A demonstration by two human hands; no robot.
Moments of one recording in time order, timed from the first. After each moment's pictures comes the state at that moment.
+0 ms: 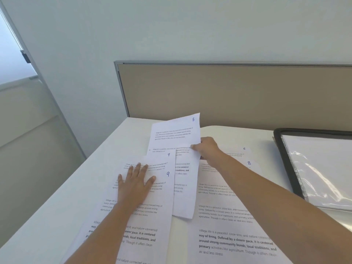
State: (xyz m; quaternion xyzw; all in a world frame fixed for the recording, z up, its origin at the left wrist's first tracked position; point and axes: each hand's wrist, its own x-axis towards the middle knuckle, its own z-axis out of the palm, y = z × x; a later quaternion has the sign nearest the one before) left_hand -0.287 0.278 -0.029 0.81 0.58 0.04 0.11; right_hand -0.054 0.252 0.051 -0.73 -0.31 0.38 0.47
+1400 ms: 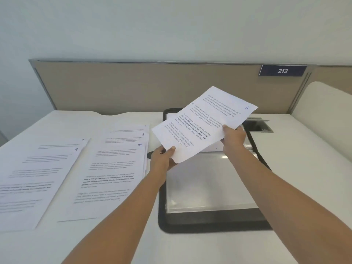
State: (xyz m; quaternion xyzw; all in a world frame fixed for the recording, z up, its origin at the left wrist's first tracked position) left_hand 0.003 -0.048 0.054 0.46 0.40 0.33 0.72; right_hand 0.187 -0.116 0.097 -0.59 -0.03 0.19 0.79
